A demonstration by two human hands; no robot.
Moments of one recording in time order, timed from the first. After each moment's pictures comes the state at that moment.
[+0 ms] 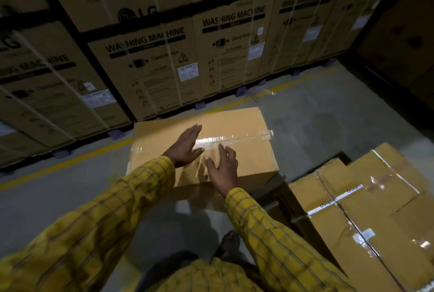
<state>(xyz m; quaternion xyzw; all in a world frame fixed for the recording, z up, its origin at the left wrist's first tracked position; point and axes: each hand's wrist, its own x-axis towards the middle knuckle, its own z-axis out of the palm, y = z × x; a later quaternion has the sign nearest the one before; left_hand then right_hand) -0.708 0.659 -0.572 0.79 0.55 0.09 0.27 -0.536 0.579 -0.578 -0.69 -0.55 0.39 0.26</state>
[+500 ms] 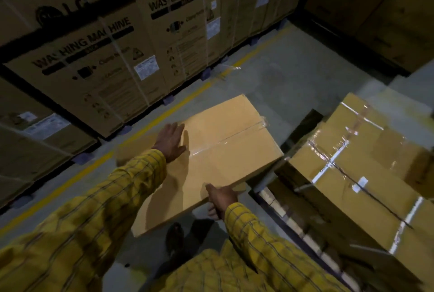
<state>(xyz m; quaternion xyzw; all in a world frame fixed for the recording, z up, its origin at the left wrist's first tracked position) -0.760 0.792 -0.628 0.84 0.50 -0.09 0.21 -0.609 0.578 -0.613 -0.76 -0.09 0.61 0.21</state>
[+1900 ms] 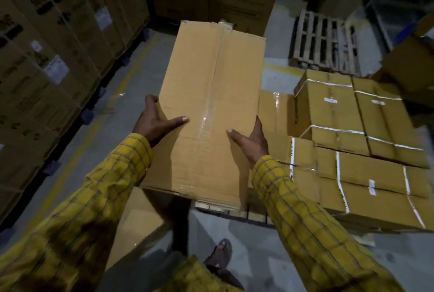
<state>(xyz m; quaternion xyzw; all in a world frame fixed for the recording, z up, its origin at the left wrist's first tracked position) -0.336 0.710 -0.486 0.81 0.35 0.13 0.46 -0.191 0.457 -0.528 -0.80 -0.08 0.20 0.55</state>
